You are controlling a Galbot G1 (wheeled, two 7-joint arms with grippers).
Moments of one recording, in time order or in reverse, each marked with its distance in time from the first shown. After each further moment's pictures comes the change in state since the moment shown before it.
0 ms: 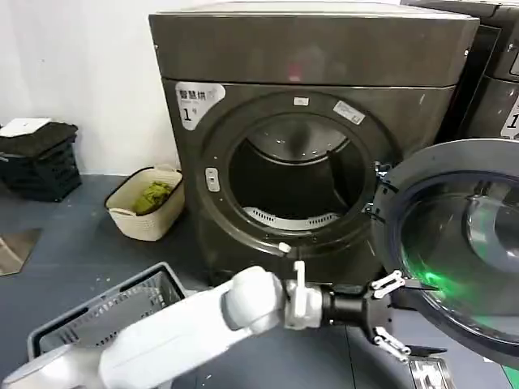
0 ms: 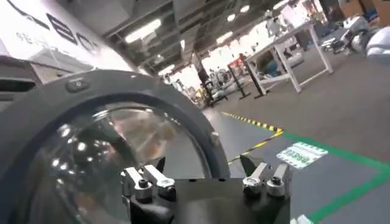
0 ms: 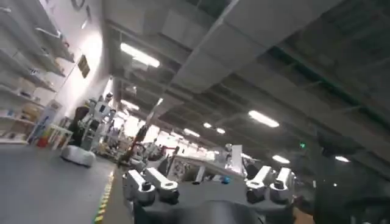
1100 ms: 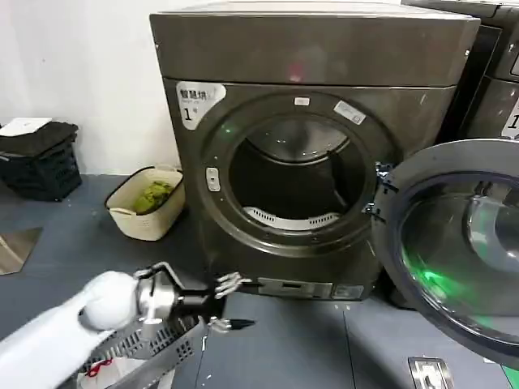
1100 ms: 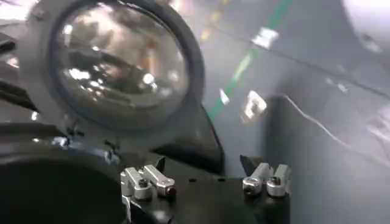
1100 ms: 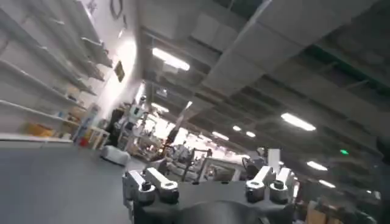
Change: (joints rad) left arm 0.411 0.564 -0.478 0.031 0.548 -0.534 0.096; right arm 0.033 -0.128 -0.136 -0.079 -0.052 0.018 -0.013
